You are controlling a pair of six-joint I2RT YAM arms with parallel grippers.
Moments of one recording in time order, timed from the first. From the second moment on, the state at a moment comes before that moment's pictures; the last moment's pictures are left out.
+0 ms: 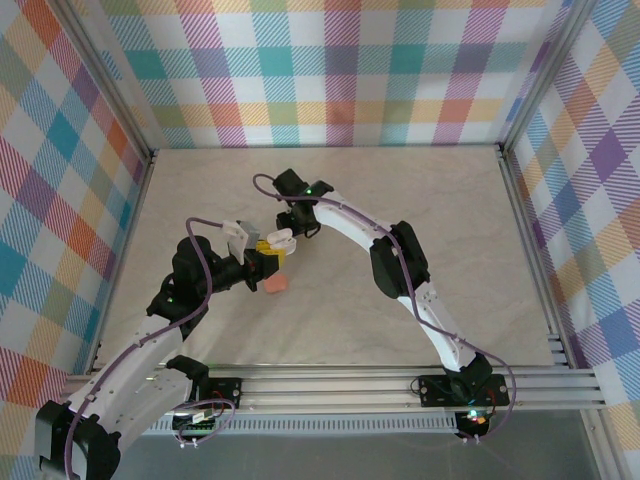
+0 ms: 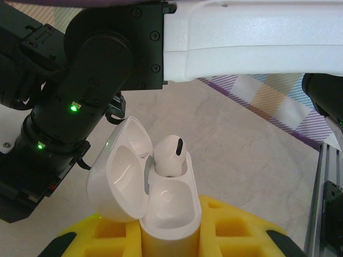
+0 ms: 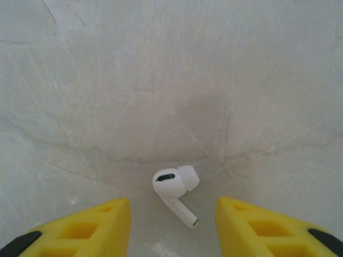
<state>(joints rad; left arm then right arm) -0.37 0.82 0.54 0.04 0.58 -0.13 0.77 2.54 2.32 -0.90 -0.01 0.27</state>
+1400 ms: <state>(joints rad) -0.37 0.80 0.54 0.04 0.58 -0.13 0.76 2.62 2.41 -0.93 0.00 0.25</state>
